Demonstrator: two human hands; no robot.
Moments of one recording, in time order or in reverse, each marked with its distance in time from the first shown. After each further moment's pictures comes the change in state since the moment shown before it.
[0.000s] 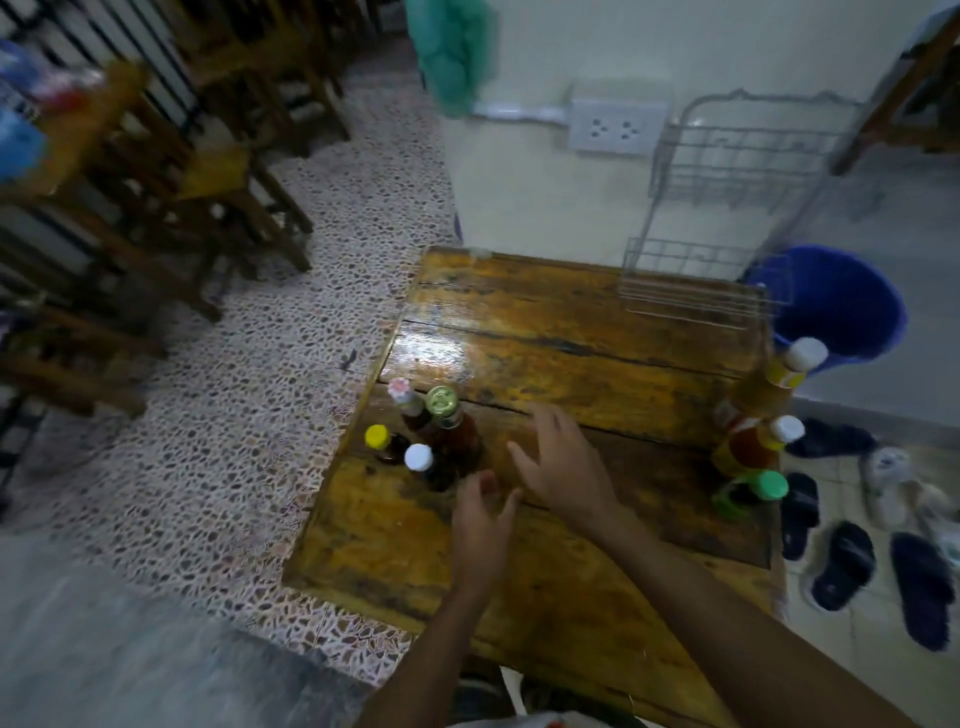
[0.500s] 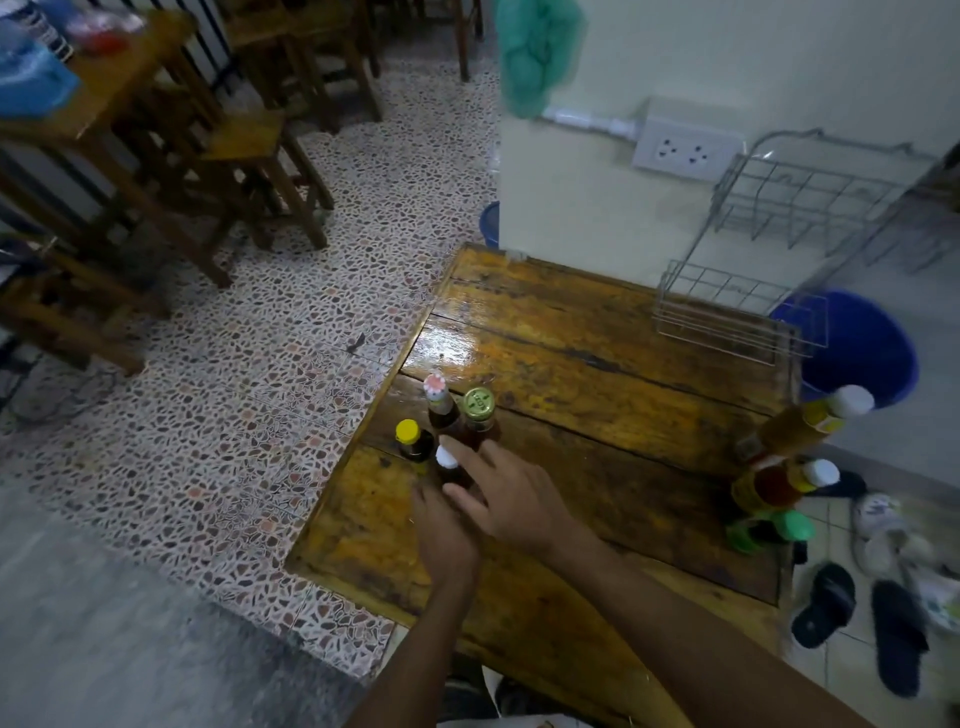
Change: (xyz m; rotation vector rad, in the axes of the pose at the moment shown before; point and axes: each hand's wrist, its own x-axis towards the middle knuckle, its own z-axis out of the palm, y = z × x) left_hand 0.016 -0.016 -0.041 0.067 0.356 -0.130; right_hand 0.000 -0.062 0.047 -0.181 -0.125 -0.459
